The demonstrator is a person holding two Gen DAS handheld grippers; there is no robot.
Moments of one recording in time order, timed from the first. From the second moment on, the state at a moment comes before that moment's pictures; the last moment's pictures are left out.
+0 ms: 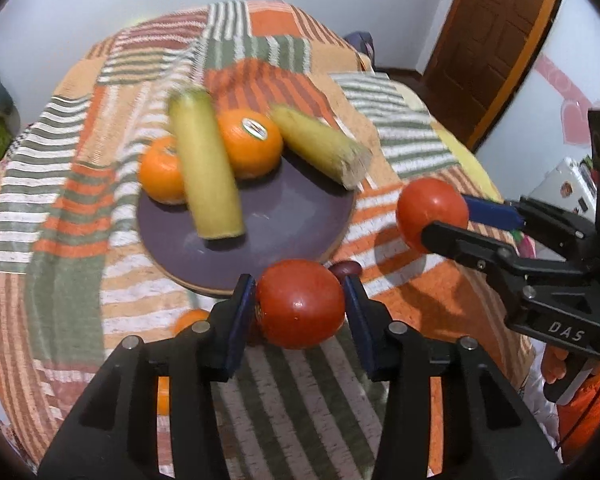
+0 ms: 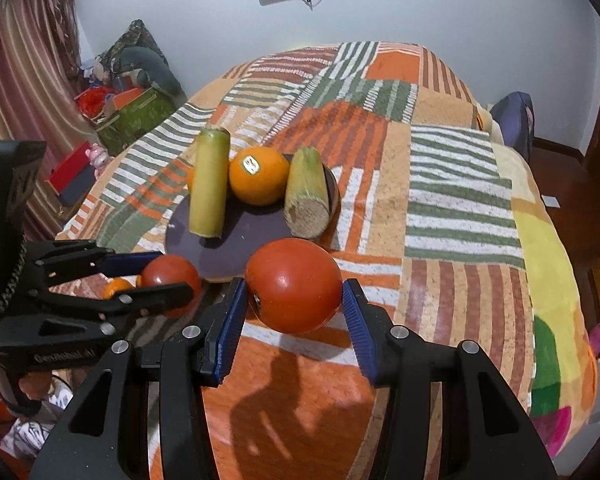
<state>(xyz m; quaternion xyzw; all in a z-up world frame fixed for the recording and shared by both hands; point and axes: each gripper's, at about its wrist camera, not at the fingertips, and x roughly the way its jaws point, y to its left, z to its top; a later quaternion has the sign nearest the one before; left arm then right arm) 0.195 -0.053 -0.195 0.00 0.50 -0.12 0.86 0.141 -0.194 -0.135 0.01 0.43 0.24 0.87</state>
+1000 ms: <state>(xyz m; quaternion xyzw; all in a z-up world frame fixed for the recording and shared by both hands) 0.254 0.034 -0.198 -0.03 0.48 -0.05 0.88 0.197 -0.115 -0.151 -0.02 0.44 0.27 0.85</state>
